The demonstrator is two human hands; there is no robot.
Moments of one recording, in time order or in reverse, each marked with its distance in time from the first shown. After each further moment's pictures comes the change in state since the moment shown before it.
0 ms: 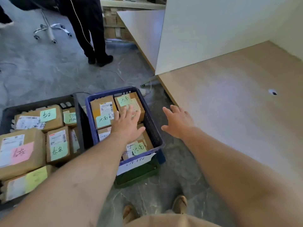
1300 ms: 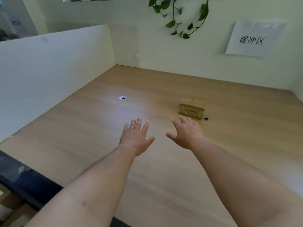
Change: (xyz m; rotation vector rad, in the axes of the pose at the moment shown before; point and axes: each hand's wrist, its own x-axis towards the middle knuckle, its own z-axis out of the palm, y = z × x) left_hand -0.097 0.560 -0.024 0.271 0.122 0.740; right_hand -0.392 0.426 0.022 0.130 0.217 0.785
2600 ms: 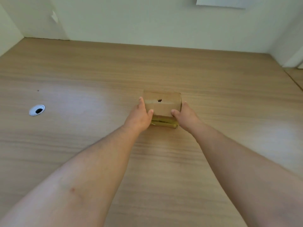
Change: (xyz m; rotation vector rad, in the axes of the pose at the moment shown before) left_hand 0.356 0.156 0.023 -0.686 -0.192 0.096; right_hand 0.250 0.209 0.085 0.793 -0.050 0.709
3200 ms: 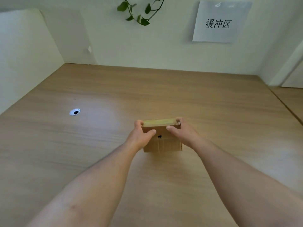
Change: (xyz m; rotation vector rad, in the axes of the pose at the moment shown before) left_hand -0.154 -0.003 -0.018 -0.325 0.050 -0.118; right_hand -0.140 0.011 -0.027 0.026 -0.103 -0.151
